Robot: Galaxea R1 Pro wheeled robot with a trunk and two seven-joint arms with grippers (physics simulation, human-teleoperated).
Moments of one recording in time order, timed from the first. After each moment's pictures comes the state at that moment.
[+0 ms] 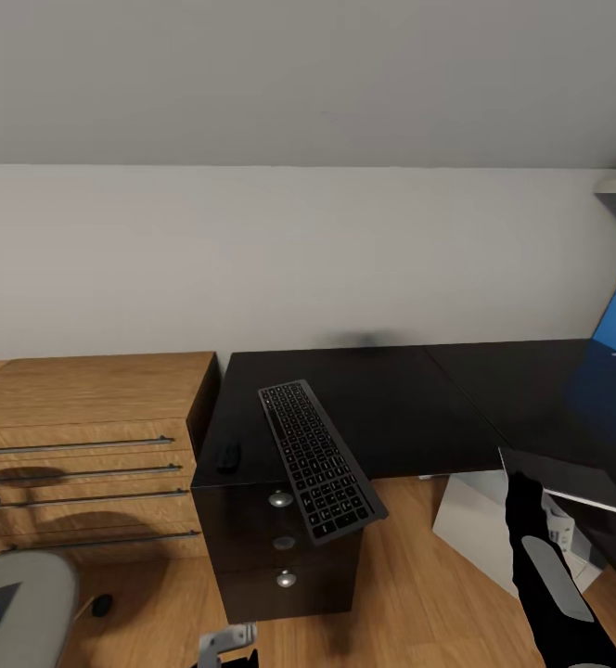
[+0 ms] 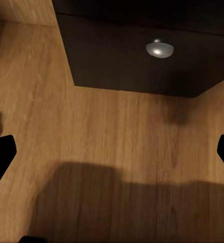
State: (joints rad) left arm 0.05 0.04 -0.52 -1.32 0.57 0.30 0.62; right arm -0.40 -0.11 -0.25 -0.98 -1.51 -0.27 0.02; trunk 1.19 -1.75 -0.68
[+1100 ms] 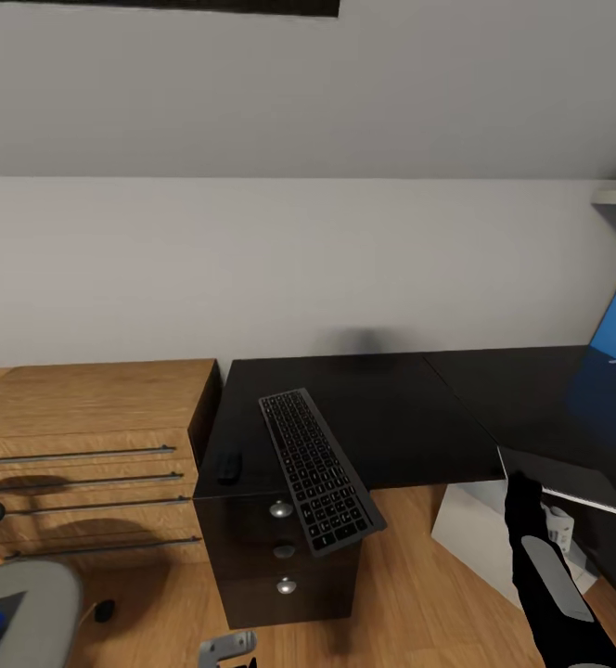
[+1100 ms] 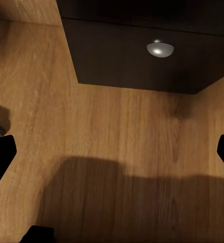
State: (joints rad) left arm 0.05 0.04 -0.52 -1.29 0.57 0.30 0.62; right arm -0.40 -0.11 -0.25 -0.98 -1.51 -0.27 0.03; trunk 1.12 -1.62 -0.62
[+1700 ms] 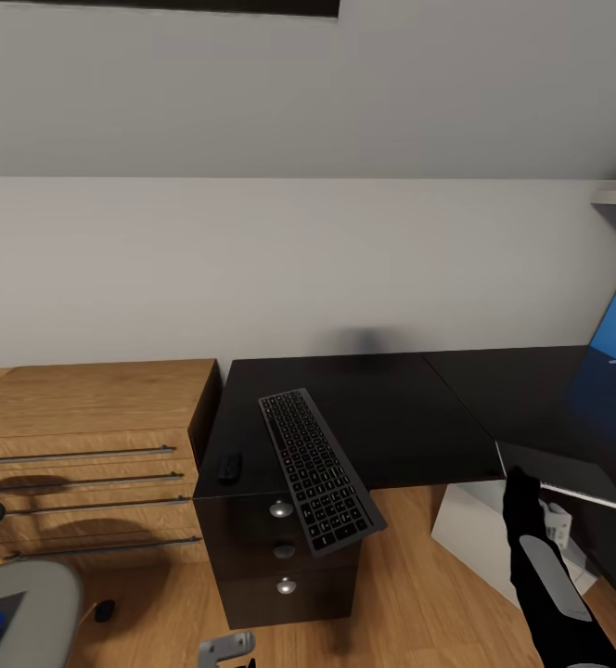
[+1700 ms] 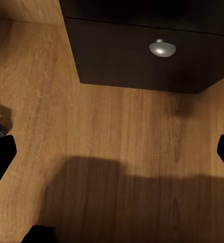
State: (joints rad) left arm 0.05 0.04 -0.52 -1.28 0.57 0.30 0.62; right arm -0.40 -0.11 -0.24 -0.98 -1.52 -0.26 0.07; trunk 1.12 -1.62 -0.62
